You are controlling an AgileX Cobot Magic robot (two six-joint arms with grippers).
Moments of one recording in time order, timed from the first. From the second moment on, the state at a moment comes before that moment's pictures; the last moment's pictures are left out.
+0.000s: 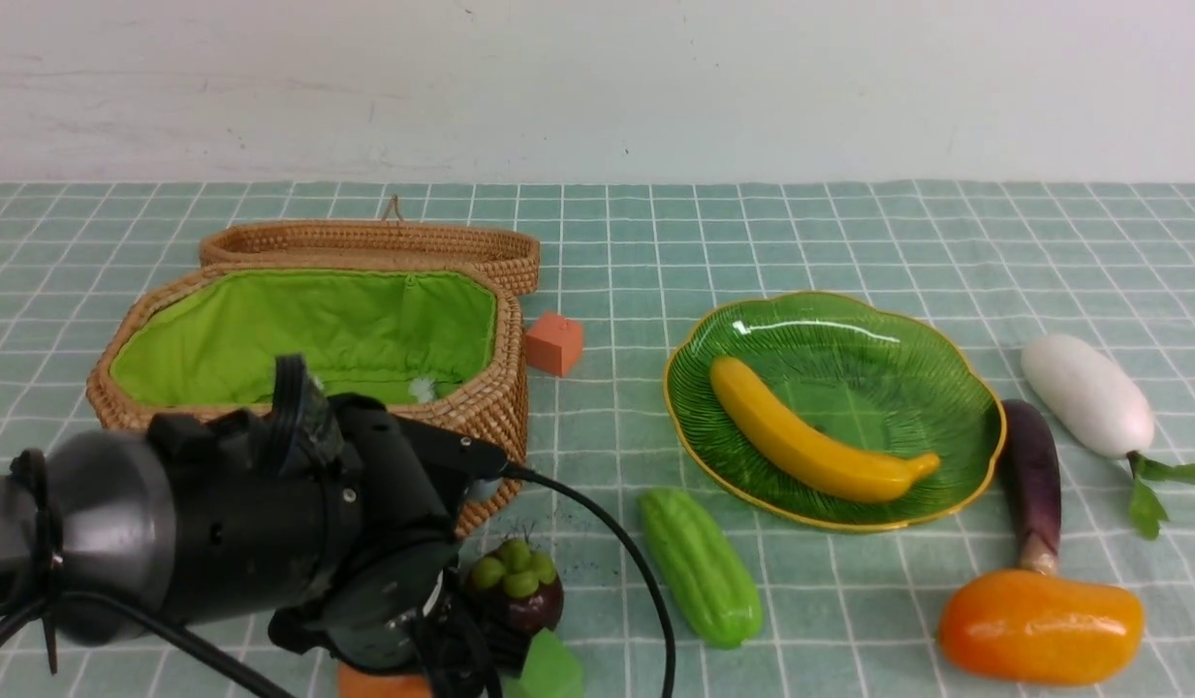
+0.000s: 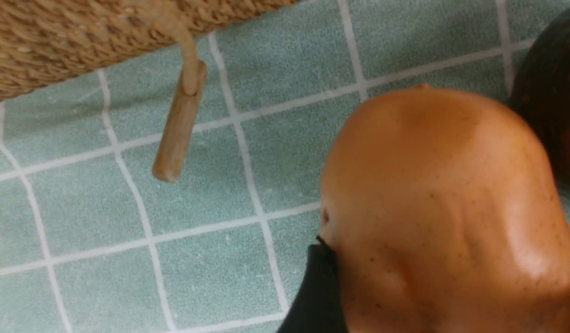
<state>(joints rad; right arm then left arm) 0.32 0.42 -0.90 0.43 1.05 -0.14 -0.70 1.65 -0.91 0.42 0.69 -0.77</state>
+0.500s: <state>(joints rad) 0.32 0.42 -0.90 0.43 1.03 -0.14 -0.71 1.44 -0.90 0.45 0.87 -0.70</state>
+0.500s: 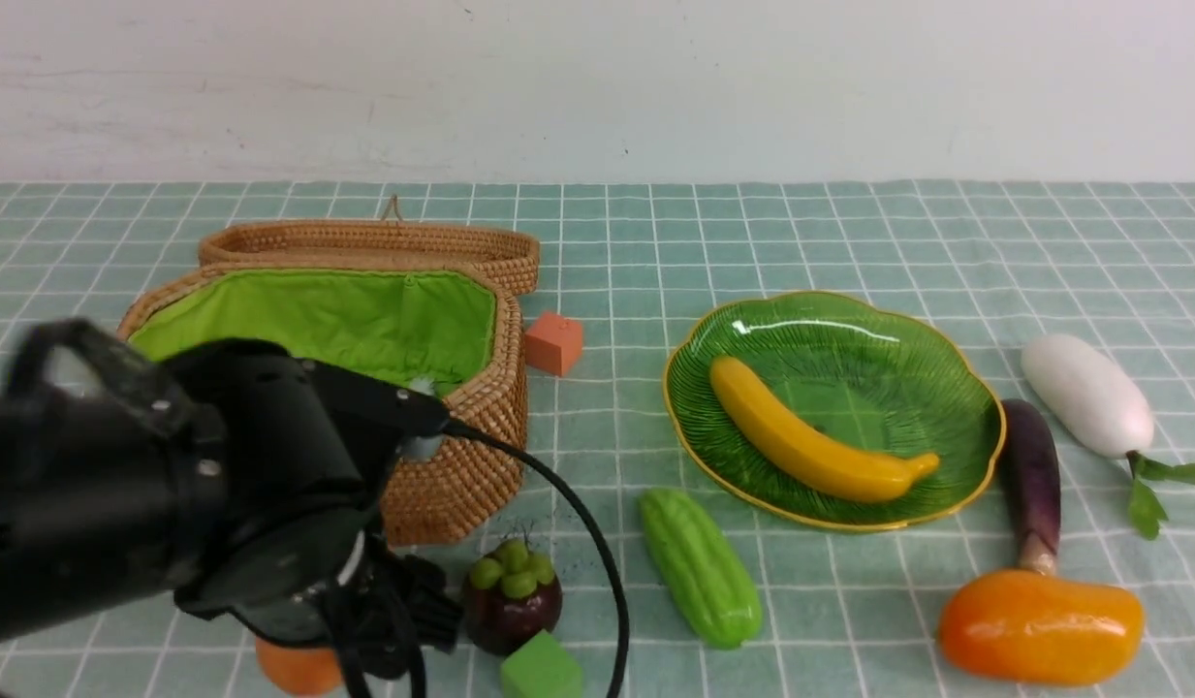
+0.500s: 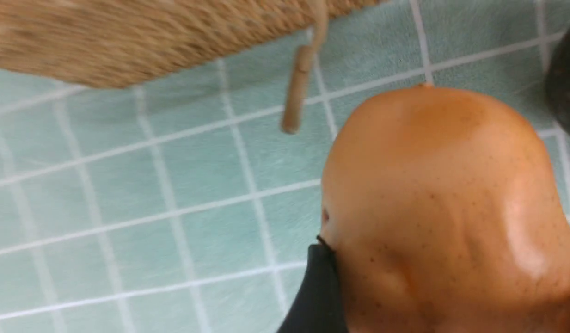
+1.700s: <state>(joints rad) 0.32 0.42 -0.90 0.52 0.91 -0.23 -0.30 1.51 -1.19 0.50 0.66 0.46</state>
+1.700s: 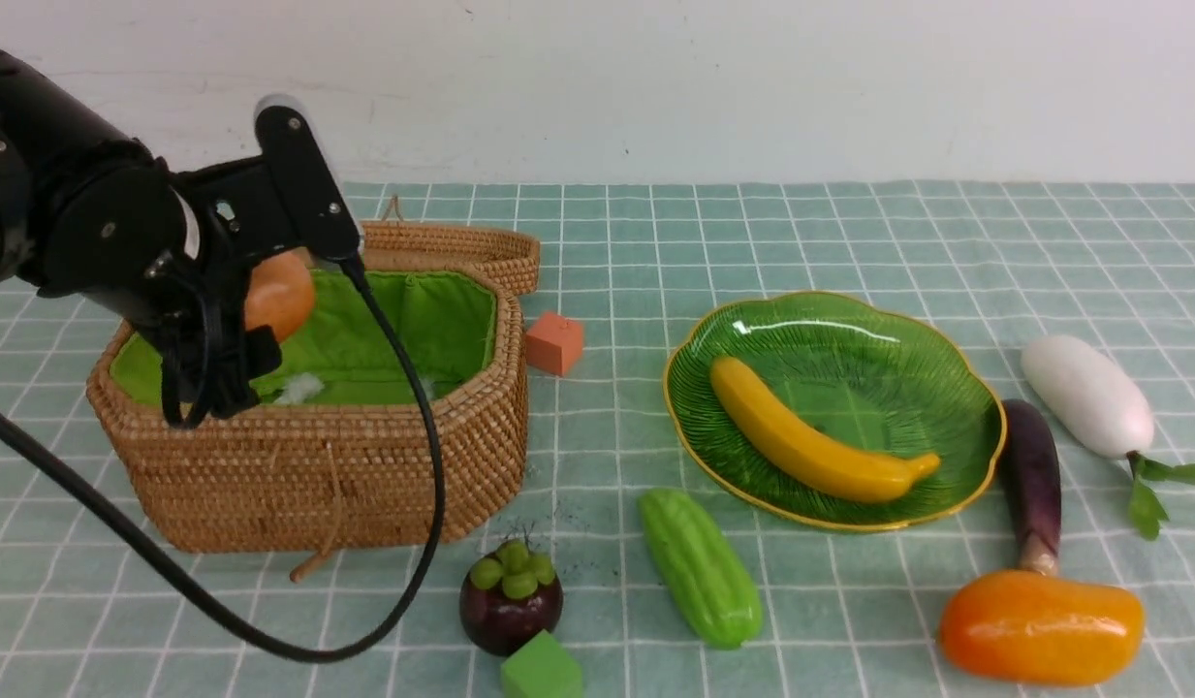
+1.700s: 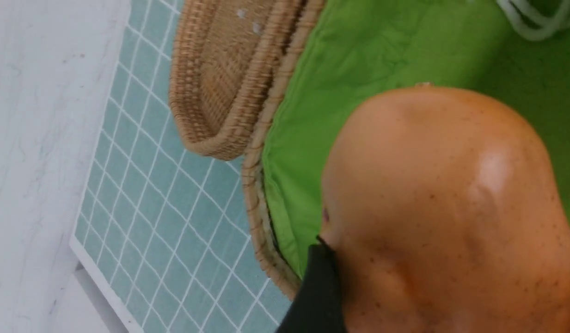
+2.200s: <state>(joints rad) 0.32 0.42 -0.90 0.52 0.95 -0.23 -0.40 1.40 -1.19 0.31 0.80 0.07</state>
